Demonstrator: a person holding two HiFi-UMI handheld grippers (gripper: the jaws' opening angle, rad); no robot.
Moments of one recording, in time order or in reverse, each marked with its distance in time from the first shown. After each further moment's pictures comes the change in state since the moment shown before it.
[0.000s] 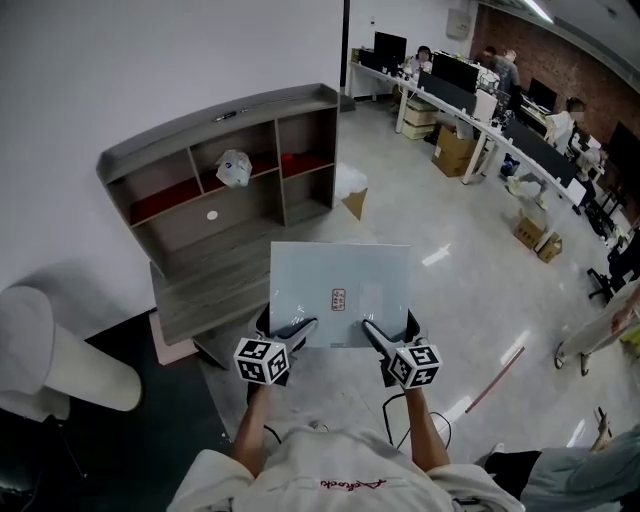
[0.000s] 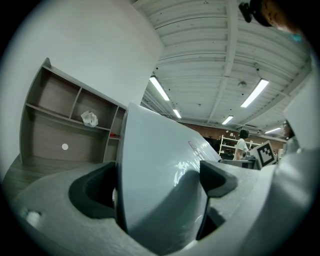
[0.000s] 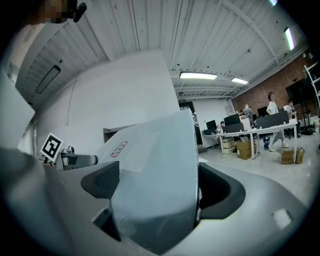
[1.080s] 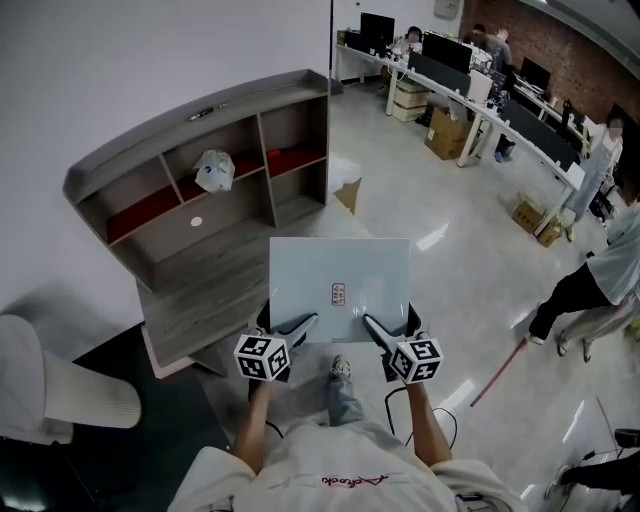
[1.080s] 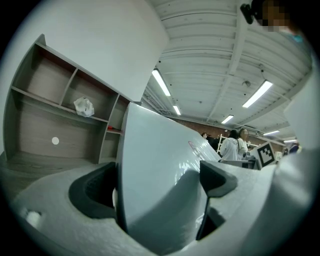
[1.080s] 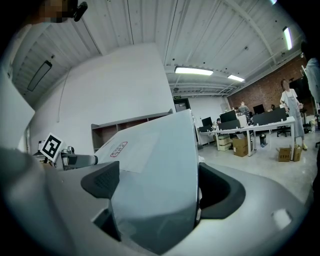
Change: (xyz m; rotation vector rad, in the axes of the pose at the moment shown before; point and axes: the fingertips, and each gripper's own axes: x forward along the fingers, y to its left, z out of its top) left arm 0.085 0.056 -0.008 -0.027 0.047 -0.036; right arm 0.079 -0.046 -0.013 0.020 0.030 -0.050
